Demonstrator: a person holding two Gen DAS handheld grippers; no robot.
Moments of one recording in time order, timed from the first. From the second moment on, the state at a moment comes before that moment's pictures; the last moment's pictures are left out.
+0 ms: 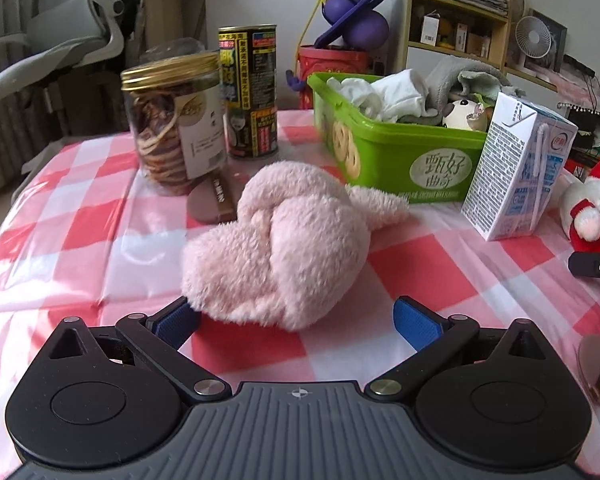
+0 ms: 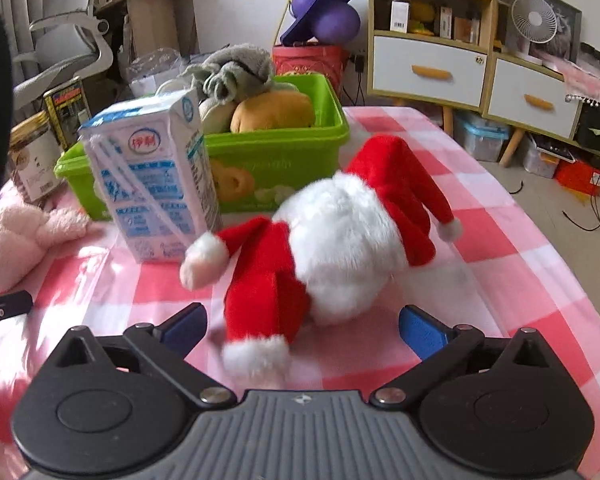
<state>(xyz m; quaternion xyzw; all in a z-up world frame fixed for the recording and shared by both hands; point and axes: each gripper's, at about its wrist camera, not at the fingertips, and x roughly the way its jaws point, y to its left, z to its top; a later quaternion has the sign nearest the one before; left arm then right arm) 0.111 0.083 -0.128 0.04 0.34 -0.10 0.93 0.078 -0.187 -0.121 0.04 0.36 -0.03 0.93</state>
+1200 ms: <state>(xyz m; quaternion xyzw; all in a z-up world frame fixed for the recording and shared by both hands) 0.116 0.083 -0.078 -0.04 0.32 -0.08 0.94 0.086 -0.231 -0.080 0.15 0.32 -0.05 0.94</state>
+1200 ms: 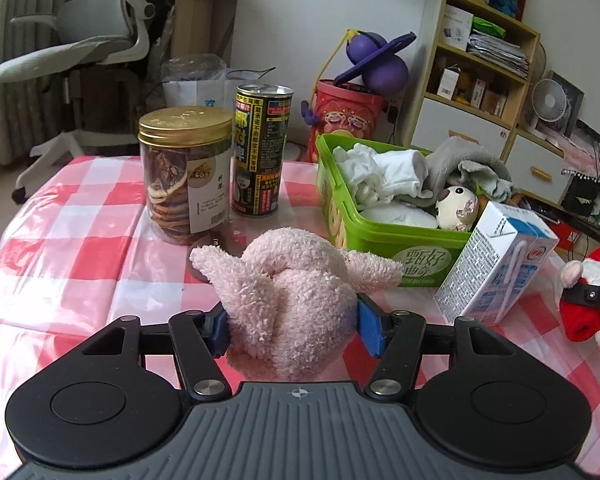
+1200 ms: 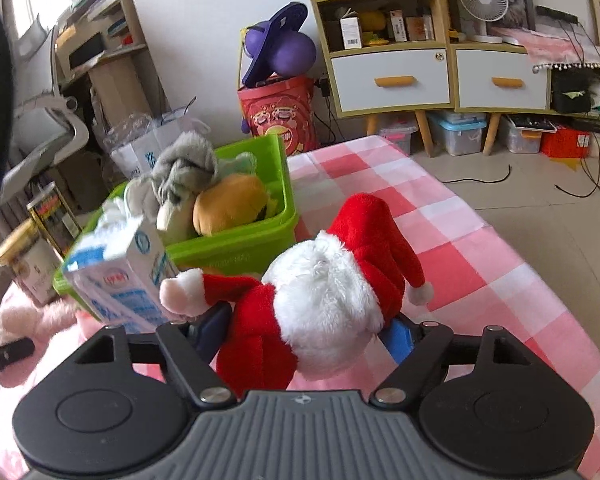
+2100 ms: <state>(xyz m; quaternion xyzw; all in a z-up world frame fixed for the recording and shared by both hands) 0.121 0.081 -0.013 -0.14 0.32 -0.08 0.93 0.095 -0.280 -0.014 0.29 0.26 -0.02 0.92</state>
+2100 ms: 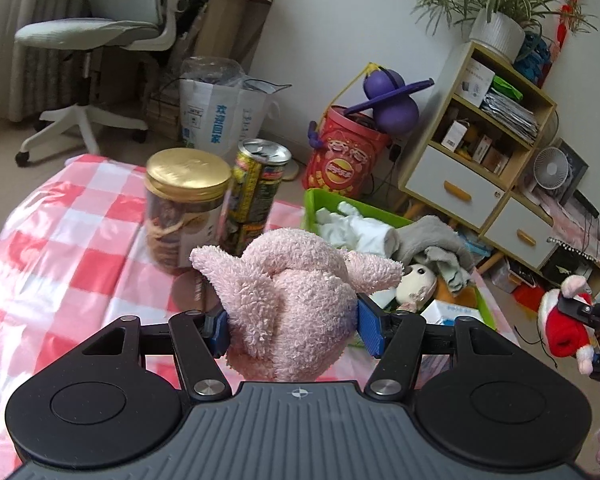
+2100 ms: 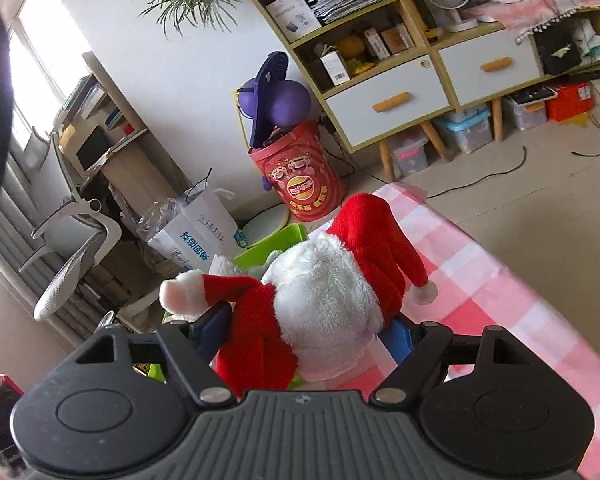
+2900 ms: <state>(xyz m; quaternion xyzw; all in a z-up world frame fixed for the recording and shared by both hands) 0.227 0.012 -0.051 -0.01 0.37 -0.21 0.91 0.258 -0.157 0.002 0.08 0.33 0.23 0.91</state>
